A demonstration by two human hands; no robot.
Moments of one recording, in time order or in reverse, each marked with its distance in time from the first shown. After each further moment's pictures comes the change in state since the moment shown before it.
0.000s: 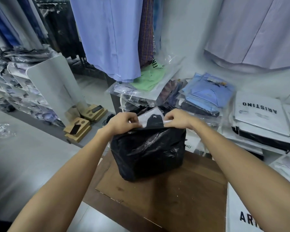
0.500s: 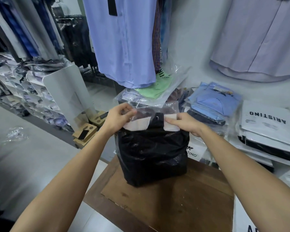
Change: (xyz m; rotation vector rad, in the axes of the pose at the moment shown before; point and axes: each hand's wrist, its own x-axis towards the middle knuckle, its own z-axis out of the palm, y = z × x) left_hand -0.026 0.014 -0.040 -0.483 0.383 -0.044; right_hand -0.010 -0.003 -0.006 0.537 0.091 0.013
